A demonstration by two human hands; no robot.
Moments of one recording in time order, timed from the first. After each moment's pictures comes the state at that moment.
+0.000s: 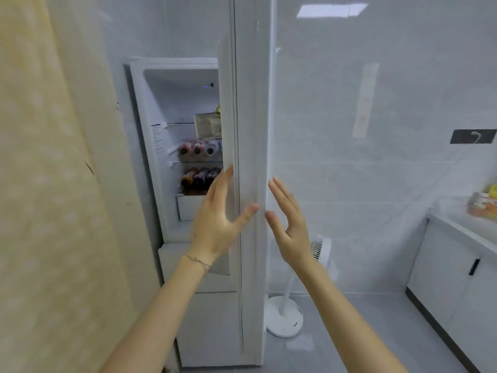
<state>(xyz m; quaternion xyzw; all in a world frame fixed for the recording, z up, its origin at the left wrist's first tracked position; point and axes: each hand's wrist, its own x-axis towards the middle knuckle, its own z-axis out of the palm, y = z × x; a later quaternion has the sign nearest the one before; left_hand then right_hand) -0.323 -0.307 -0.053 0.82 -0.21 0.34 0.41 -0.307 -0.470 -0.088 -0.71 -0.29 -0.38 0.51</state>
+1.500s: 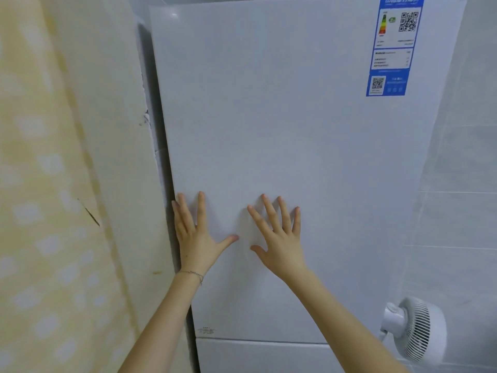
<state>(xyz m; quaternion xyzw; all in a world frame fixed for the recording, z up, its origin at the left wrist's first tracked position) 0.085 -0.031 -0.111 0.88 0.02 0.39 0.27 0.103 -0.219 -0.123 -0.86 -0.20 -0.47 0.06</state>
